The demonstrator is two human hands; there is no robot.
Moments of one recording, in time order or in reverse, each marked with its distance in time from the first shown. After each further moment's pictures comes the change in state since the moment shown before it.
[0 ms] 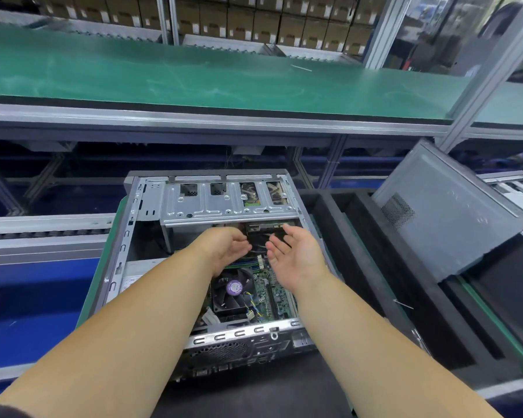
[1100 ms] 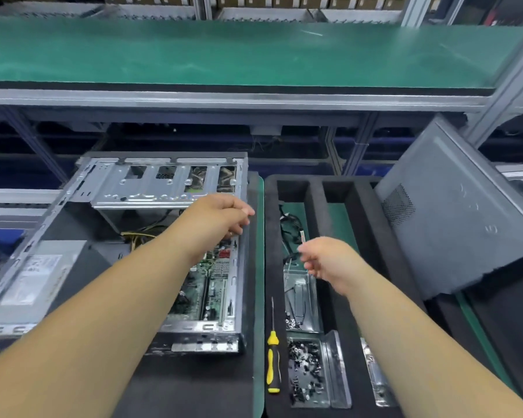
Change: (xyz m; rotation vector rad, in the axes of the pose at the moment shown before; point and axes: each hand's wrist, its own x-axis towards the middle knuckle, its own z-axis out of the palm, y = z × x) left_hand -0.041 -0.003 0.150 0.647 0.143 0.390; right_hand 0.056 -0.151 -0.158 -1.014 -0.092 0.067
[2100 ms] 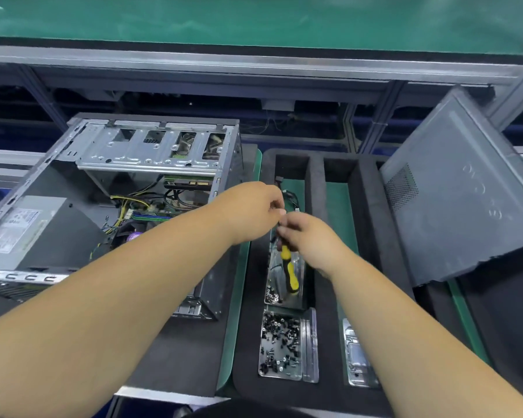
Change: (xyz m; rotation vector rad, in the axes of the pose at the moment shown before) left_hand 0.014 0.012 0.088 0.869 -0.105 0.284; right_hand 0.013 0.027 -0.016 -0.330 -0.190 -0.470
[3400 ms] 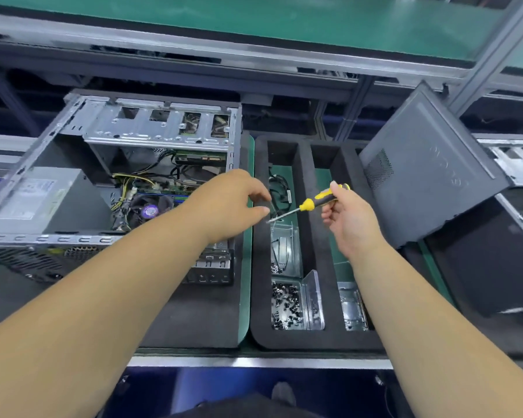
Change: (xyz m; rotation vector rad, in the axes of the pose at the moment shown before) left_hand -0.093 -0.030 -0.016 -0.142 0.063 0.089; right_hand -0.054 -0.001 0.000 0.777 0.448 0.071
